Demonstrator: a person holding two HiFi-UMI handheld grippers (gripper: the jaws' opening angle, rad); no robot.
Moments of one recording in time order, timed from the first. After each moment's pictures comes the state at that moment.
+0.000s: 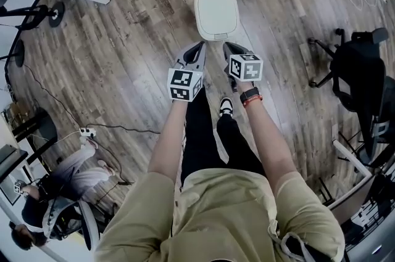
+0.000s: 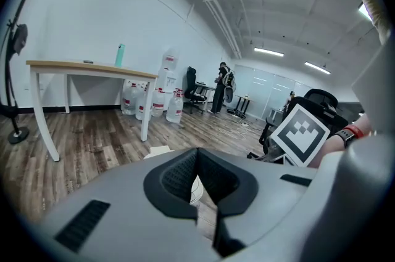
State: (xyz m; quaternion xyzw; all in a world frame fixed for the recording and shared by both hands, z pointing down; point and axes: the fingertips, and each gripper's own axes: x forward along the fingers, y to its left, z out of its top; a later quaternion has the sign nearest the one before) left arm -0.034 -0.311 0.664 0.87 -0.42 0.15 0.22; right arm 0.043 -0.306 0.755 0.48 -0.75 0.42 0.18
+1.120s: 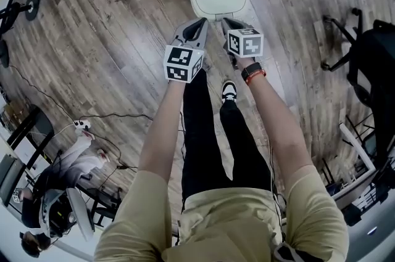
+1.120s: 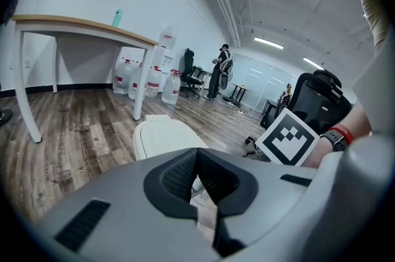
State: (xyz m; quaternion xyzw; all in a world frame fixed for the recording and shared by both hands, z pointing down) left arm -0.012 -0.379 0.891 0.87 -0.37 0.19 0.25; right arm 0.045 -0.370 0.999 0.46 -0.73 0.44 0.23
